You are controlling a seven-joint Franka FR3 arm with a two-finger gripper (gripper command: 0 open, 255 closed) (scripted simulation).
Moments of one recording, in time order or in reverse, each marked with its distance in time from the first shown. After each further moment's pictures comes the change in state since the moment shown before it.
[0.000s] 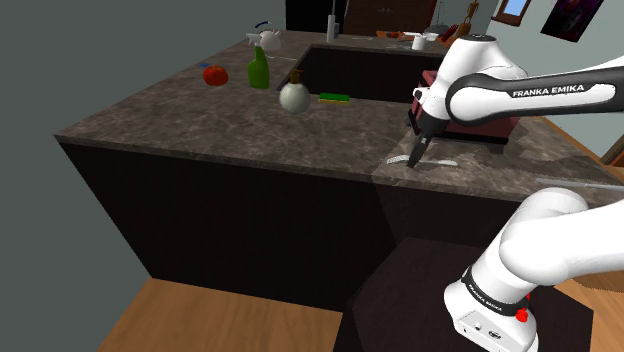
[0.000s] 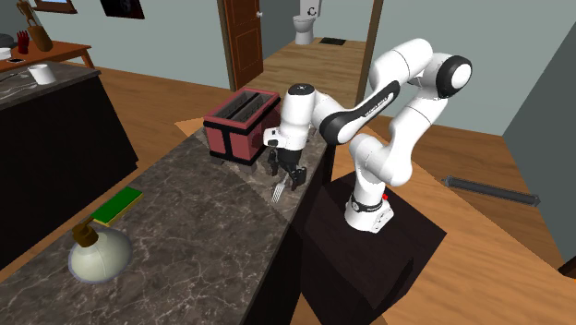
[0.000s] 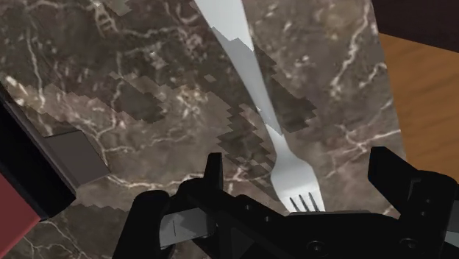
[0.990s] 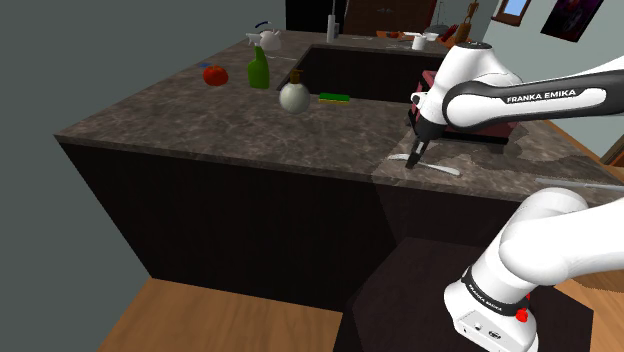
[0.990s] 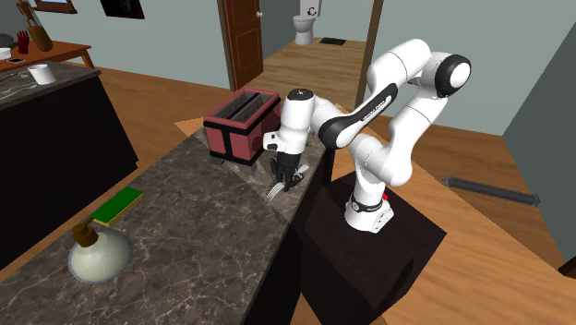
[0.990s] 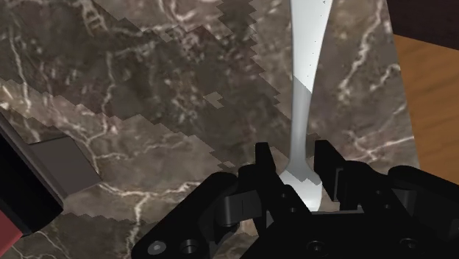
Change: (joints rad) arm -0.002 0.021 -0.008 -0.025 -0.007 0.048 0.002
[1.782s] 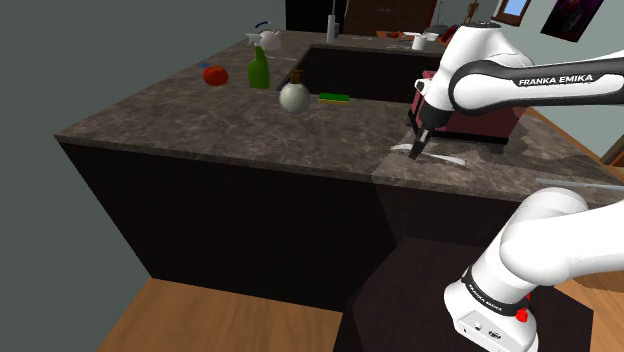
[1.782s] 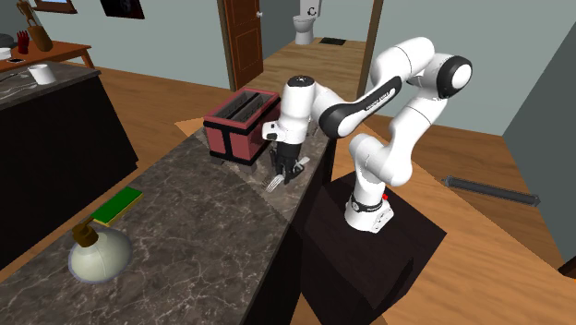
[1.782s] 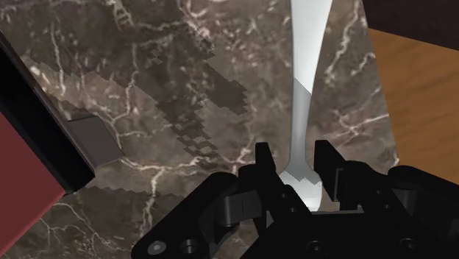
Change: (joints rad) arm 0.008 -0.029 0.017 0.078 0.019 -0.108 -0.006
